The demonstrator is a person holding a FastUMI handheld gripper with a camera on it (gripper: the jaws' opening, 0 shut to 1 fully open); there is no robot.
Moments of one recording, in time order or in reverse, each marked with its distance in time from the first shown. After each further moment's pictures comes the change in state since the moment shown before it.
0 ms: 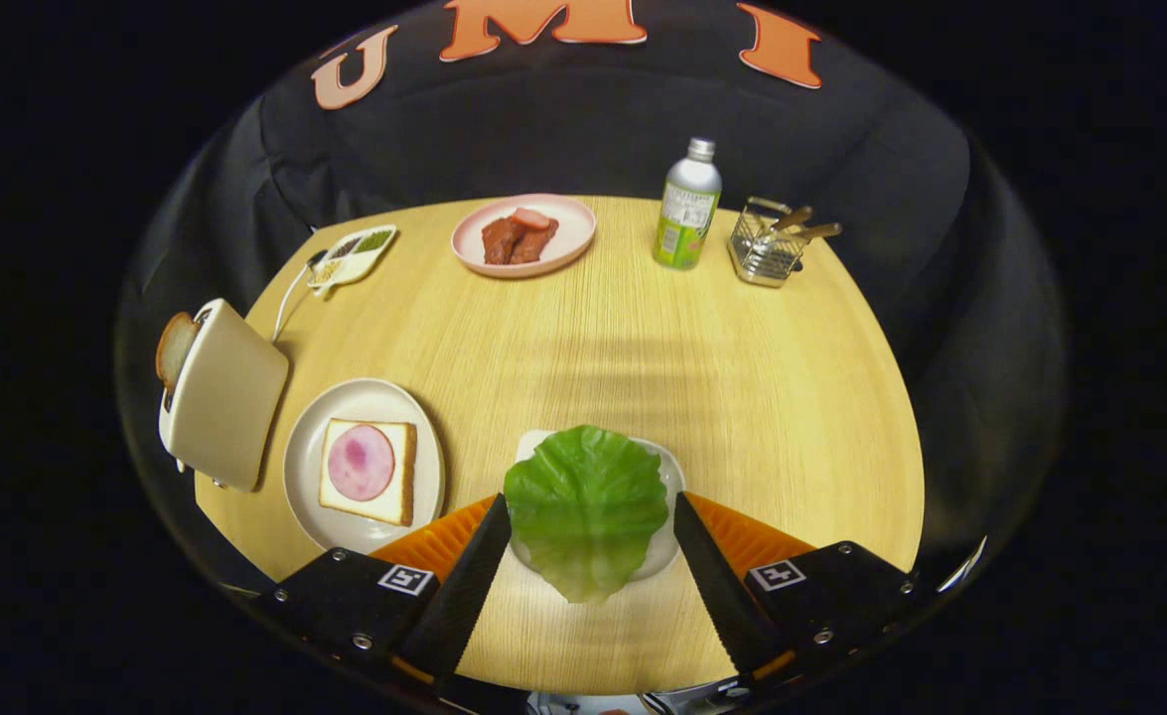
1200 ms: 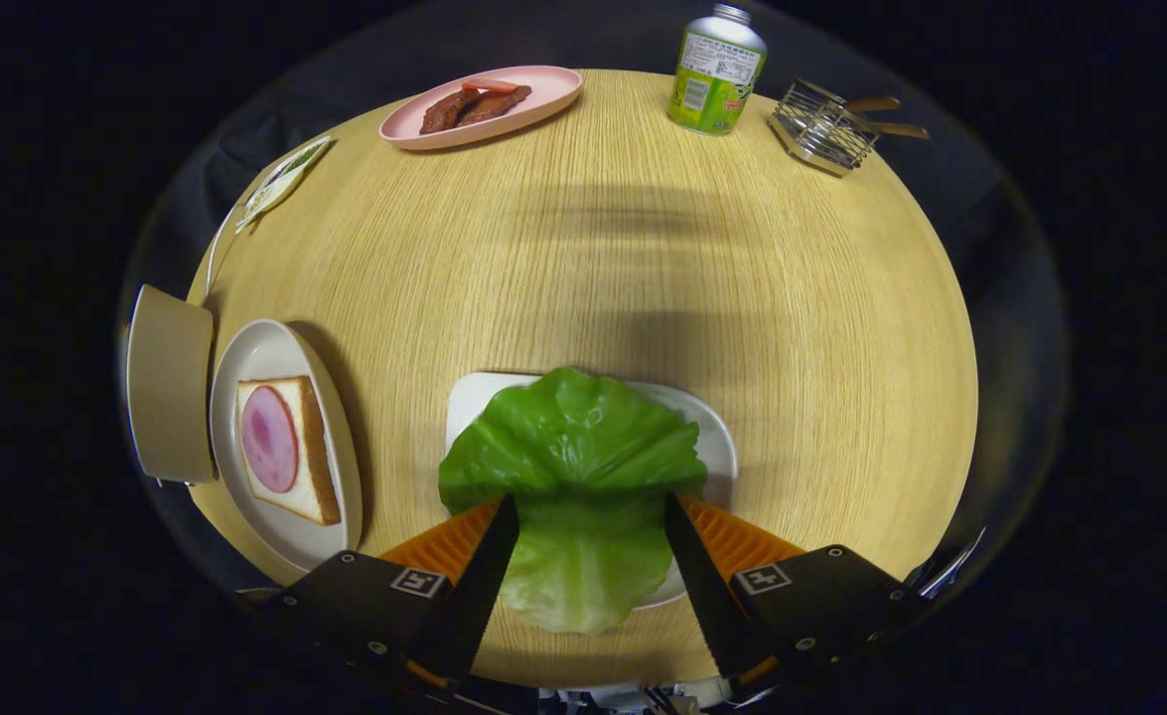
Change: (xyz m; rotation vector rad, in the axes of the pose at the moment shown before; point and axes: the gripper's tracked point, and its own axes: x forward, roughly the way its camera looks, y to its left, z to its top) arm 0.080 -0.004 -0.035 0.010 0.306 -0.003
